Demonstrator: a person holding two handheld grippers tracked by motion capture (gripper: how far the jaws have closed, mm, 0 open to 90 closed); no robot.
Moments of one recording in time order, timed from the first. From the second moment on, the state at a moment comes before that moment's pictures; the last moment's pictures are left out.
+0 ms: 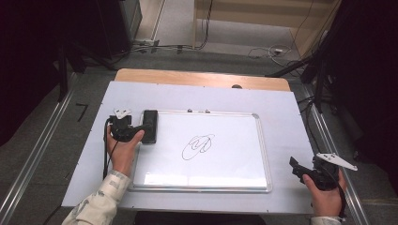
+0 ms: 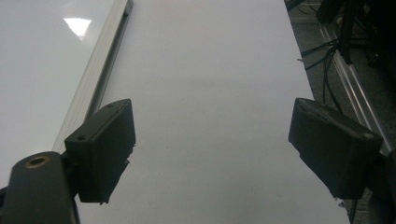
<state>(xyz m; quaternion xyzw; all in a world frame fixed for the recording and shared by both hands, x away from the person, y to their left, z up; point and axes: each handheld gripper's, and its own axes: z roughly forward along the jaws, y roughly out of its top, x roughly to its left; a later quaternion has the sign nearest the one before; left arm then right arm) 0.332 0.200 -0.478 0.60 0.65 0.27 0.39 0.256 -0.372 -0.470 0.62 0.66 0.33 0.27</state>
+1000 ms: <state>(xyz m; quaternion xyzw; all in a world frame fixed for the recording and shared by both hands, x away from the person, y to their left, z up) 0.370 0.169 -0.490 0.62 0.66 0.27 0.33 0.256 -0.373 -0.470 0.61 0.66 0.33 0.27</state>
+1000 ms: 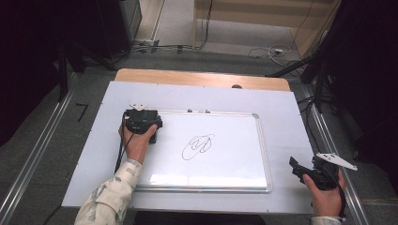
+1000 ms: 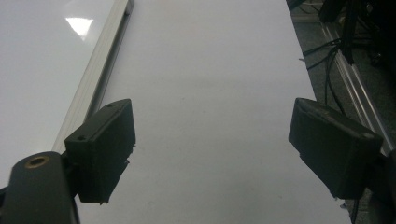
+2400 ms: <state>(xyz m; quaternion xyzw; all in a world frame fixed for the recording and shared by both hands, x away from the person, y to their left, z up) 0.368 0.160 -0.489 0.65 0.64 0.28 0.31 0.256 -0.374 -0.469 0.62 0.66 0.33 0.27</state>
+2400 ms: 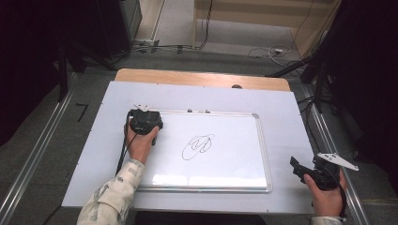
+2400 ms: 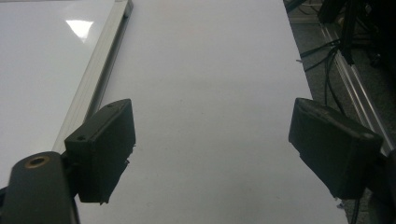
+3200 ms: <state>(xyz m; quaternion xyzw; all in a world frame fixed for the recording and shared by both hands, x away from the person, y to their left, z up) 0.351 0.159 -0.475 0.65 0.62 0.27 0.34 0.256 -0.374 -0.470 0.61 0.66 0.33 0.27</state>
